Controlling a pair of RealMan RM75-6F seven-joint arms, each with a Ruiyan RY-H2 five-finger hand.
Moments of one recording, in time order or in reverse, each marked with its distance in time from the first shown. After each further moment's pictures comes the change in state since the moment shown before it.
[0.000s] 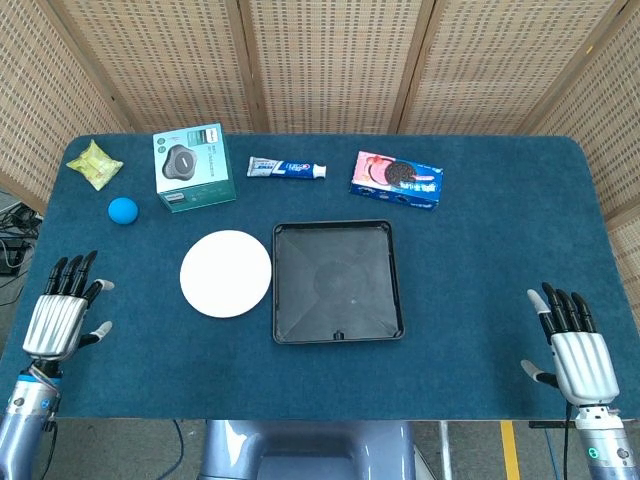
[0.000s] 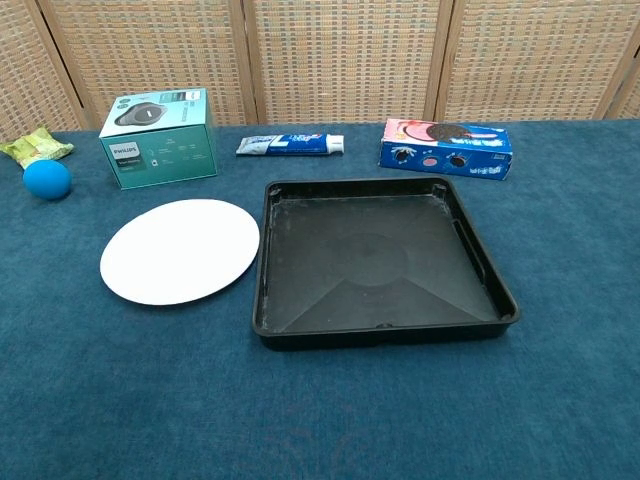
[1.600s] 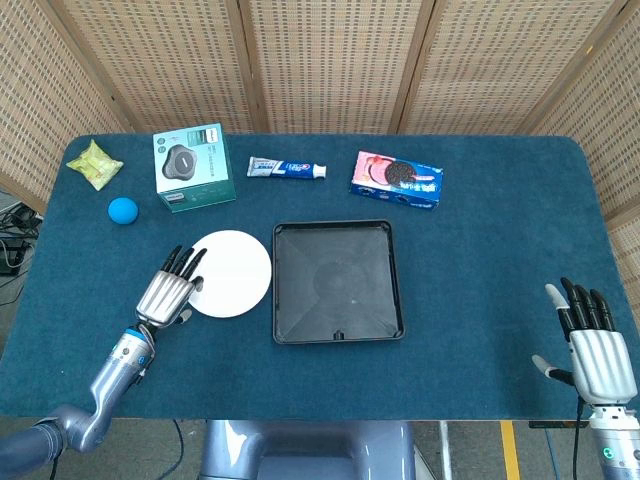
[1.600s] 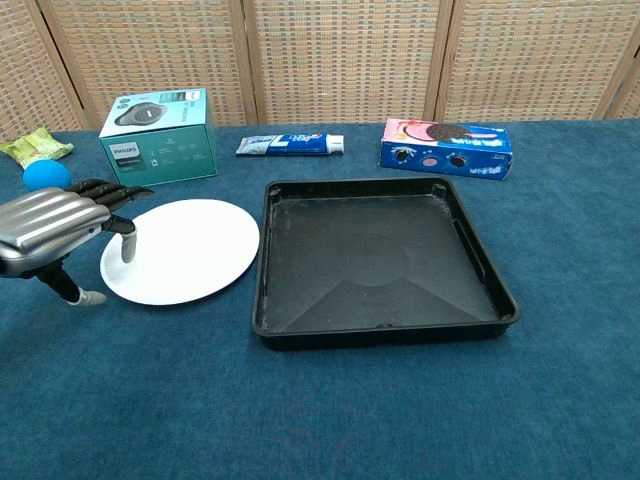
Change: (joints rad) left arm -0.284 -0.264 0.013 0.219 -0.041 -0.304 0.153; right arm -0.012 0.025 0.019 0.006 0.014 0.031 0.079
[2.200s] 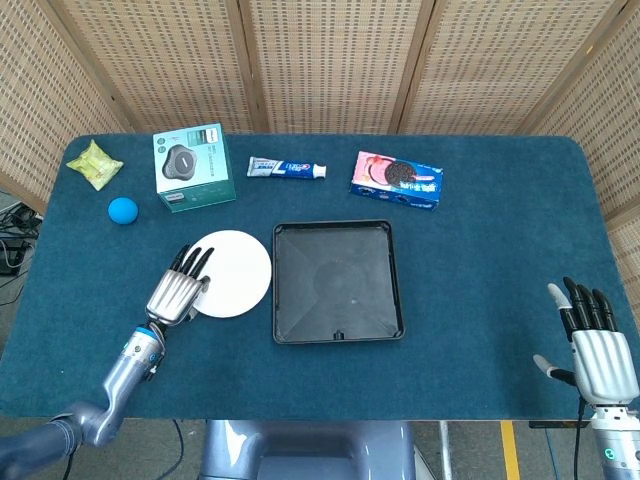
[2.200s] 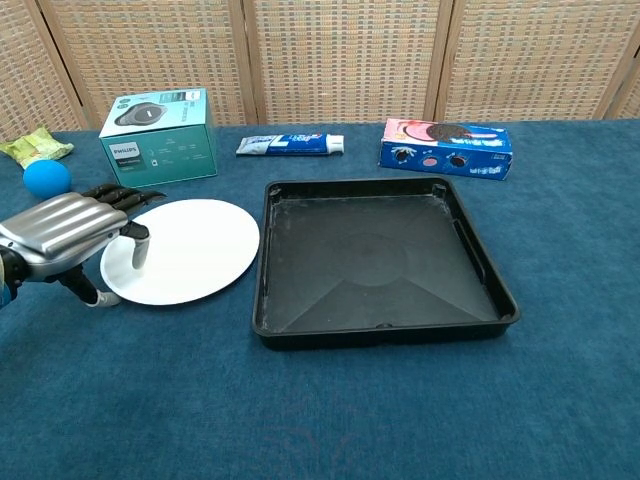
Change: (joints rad) left arm -0.024 -0.074 -0.001 0.075 -0.021 0.002 0.016; right arm -0.003 0.000 0.002 0.001 -0.001 0.006 0.006
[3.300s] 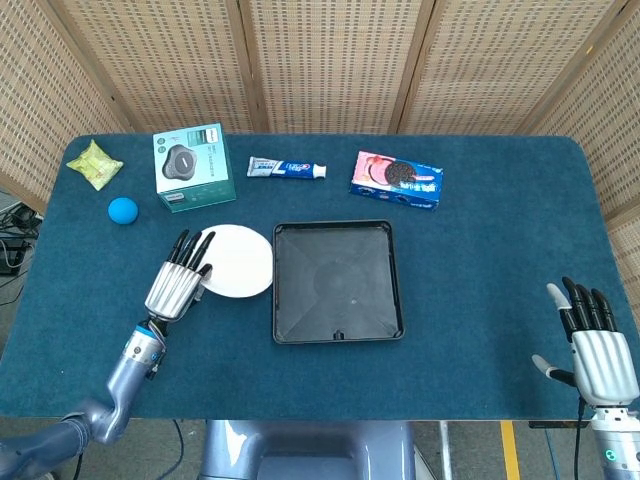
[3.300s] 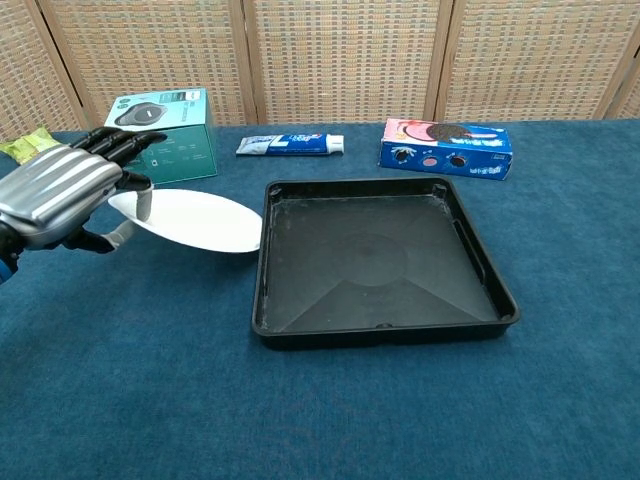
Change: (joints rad) left arm -0.007 -0.085 -0.007 0.149 0.106 0.262 -0.099; right arm -0.003 0.003 -0.001 -0.004 -0.014 0.012 0.015
